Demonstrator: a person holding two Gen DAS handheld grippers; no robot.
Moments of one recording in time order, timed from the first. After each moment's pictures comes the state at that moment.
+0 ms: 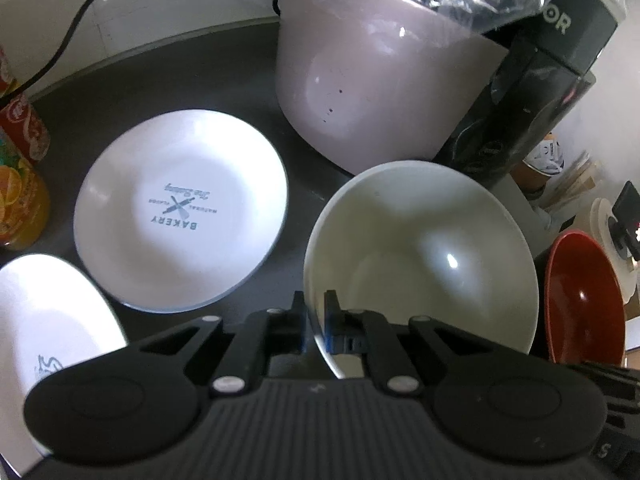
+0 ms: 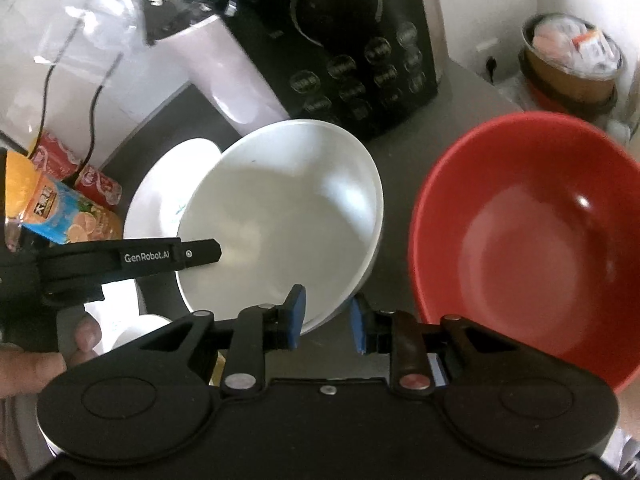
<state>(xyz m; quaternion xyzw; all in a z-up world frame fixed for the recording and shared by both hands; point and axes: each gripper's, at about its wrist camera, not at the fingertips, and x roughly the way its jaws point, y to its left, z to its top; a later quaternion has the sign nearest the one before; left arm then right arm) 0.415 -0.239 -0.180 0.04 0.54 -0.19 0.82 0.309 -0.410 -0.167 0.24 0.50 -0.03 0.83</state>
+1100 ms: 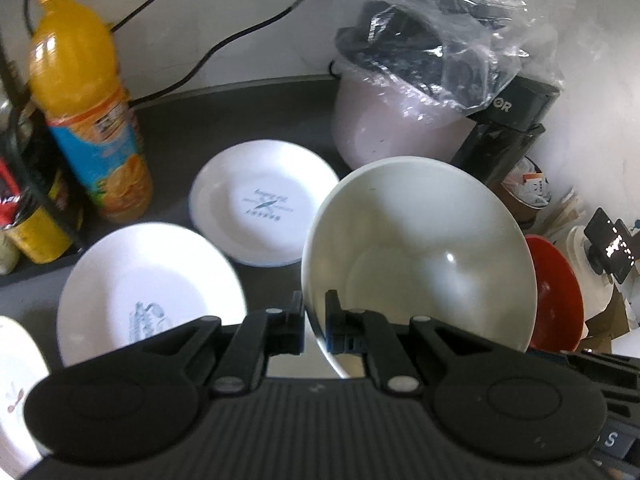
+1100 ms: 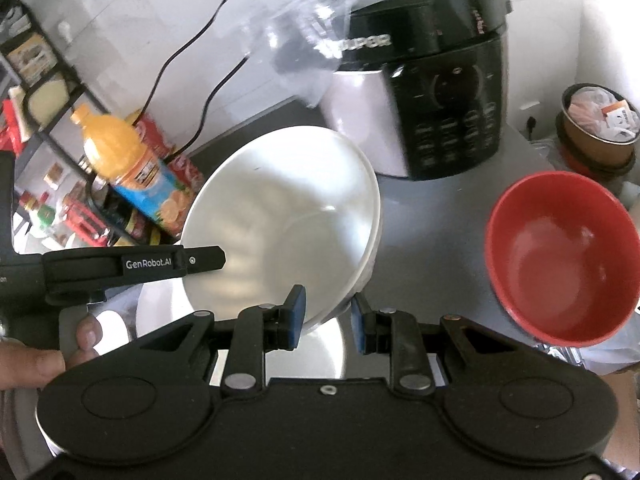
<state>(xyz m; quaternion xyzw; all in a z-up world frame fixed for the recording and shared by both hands) 0.342 -0.150 -0.094 0.01 0.50 -0.16 0.85 0.263 -0.342 -0.087 0.19 0.45 0.02 0.87</state>
